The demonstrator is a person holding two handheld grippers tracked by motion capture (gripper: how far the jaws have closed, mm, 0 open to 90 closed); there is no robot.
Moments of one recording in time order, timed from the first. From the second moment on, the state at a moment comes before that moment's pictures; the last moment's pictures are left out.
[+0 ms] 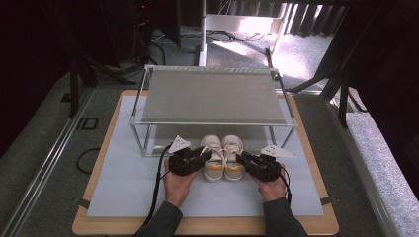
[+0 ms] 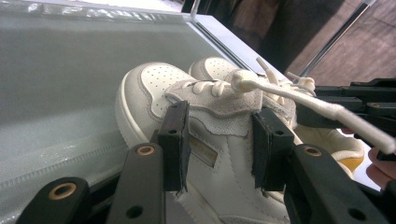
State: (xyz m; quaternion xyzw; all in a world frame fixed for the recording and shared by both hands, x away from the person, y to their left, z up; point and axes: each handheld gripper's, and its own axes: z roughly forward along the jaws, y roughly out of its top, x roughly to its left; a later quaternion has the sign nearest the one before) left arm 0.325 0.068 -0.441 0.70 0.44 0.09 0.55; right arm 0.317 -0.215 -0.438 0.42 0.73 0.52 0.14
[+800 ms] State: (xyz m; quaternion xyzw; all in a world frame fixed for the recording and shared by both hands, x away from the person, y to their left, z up) left arm 0.349 0.069 -0.449 0.69 0.46 0.10 0.56; right arm 0.343 -0.211 -0.447 0.43 0.72 0.53 0.15
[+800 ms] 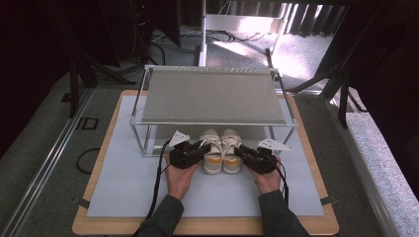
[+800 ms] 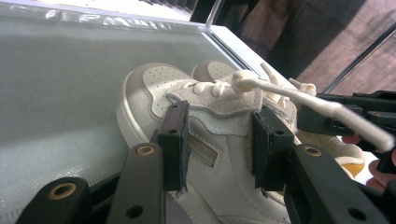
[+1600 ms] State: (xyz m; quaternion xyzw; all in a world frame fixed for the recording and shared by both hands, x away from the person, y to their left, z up) left arm 0.378 0.075 -0.464 0.67 0.47 0.11 0.57; right arm 0.374 -0.201 -0.460 0.44 0.70 0.53 0.15
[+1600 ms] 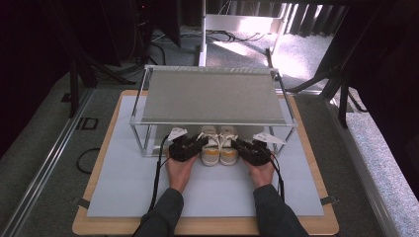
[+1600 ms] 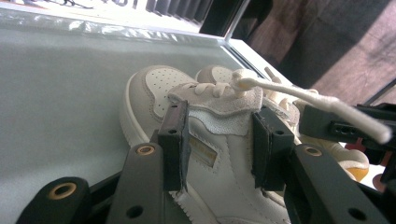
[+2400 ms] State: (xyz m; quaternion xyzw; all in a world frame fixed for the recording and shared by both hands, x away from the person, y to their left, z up) left arm 0.396 0.077 -0.471 0.67 0.48 0.13 0.56; right arm 0.391 -0.195 -0.466 0.46 0.69 0.54 0.16
